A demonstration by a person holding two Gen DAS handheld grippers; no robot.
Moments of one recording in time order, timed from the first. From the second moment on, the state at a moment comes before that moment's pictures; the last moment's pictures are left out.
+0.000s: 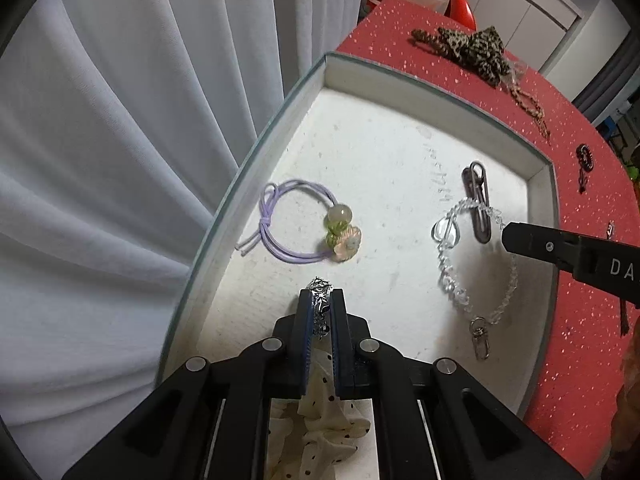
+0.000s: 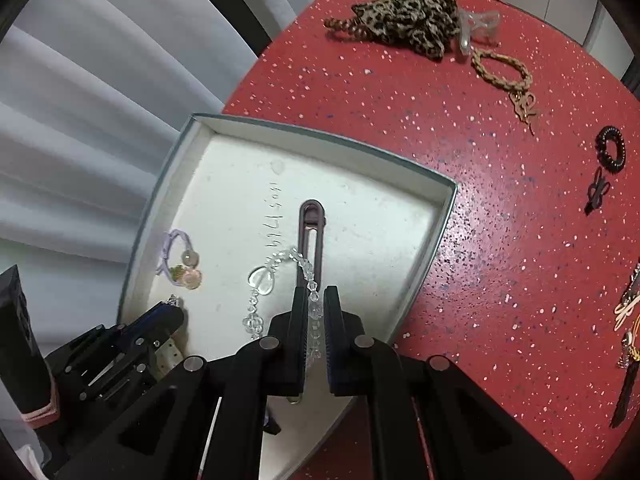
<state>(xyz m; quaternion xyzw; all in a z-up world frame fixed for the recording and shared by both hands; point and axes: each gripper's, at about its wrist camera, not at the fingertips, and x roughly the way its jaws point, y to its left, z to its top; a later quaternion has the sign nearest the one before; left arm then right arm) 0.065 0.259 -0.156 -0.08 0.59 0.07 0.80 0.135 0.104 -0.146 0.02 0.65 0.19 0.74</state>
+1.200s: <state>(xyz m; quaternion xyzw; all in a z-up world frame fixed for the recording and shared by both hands) 0.047 0.225 -0.107 -0.02 0.58 0.09 0.81 0.099 0.033 -0.091 0.10 0.63 0.14 0.76</state>
